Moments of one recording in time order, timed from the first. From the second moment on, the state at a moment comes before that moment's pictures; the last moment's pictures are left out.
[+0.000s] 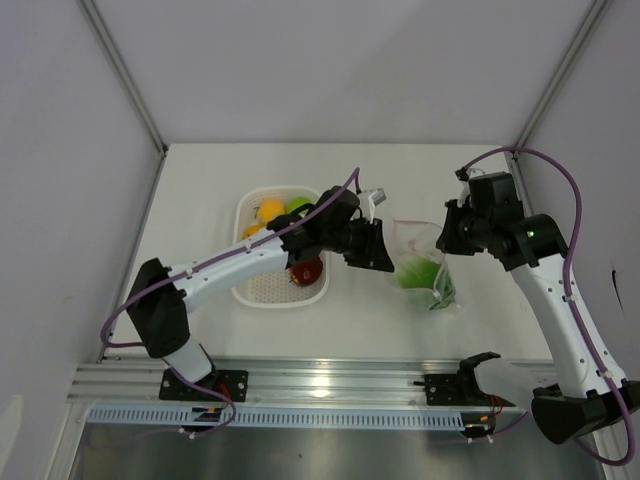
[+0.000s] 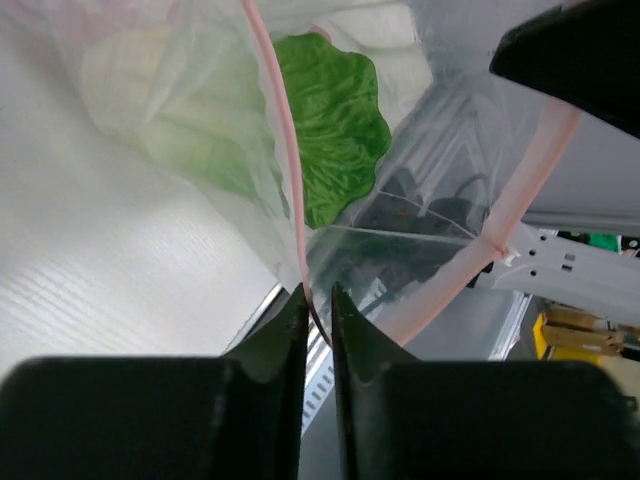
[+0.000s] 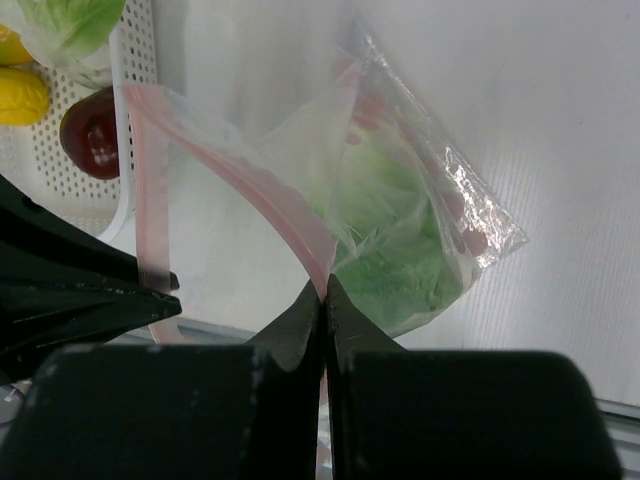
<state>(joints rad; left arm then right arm) -0.91 1.62 1.38 -0.37 0.39 -0.71 0.31 1.11 1.38 -1.11 -0.04 0.32</state>
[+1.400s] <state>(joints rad) -0.92 1.71 1.55 -0.45 0.40 -0.63 0.26 1.32 1.37 -1.06 -0.09 0.27</state>
